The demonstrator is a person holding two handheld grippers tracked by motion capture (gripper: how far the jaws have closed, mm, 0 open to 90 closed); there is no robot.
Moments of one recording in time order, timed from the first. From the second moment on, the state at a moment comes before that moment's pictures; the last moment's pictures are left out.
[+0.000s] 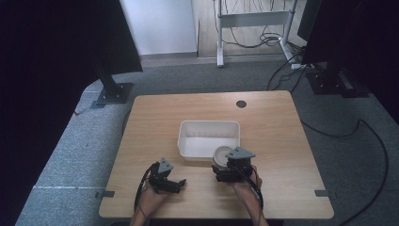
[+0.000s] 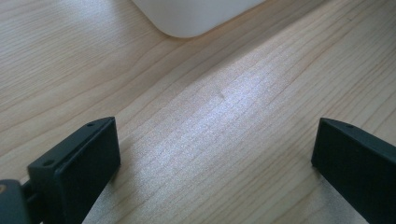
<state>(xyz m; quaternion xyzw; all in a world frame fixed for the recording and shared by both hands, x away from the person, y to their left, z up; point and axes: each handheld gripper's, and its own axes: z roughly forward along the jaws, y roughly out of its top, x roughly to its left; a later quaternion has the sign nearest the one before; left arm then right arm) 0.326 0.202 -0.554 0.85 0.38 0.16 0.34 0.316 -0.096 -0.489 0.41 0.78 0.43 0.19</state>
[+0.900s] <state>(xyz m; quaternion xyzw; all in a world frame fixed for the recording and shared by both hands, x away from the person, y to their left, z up) 0.326 0.202 -0.554 0.85 0.38 0.16 0.34 0.356 -0.062 -0.484 0.42 0.78 0.43 0.20</state>
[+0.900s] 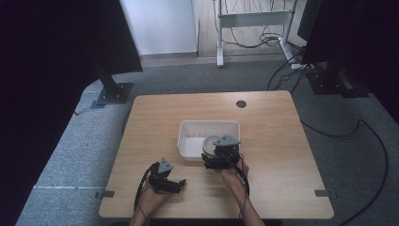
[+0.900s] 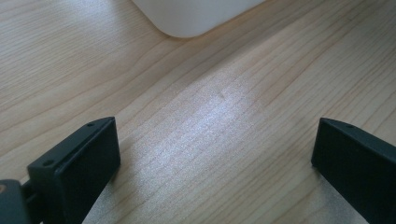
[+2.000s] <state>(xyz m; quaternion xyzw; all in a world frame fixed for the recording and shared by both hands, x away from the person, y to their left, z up) 0.326 0.202 -0.554 0.85 0.38 0.16 0.34 0.397 -0.032 -0.504 0.43 0.77 0.41 0.22</state>
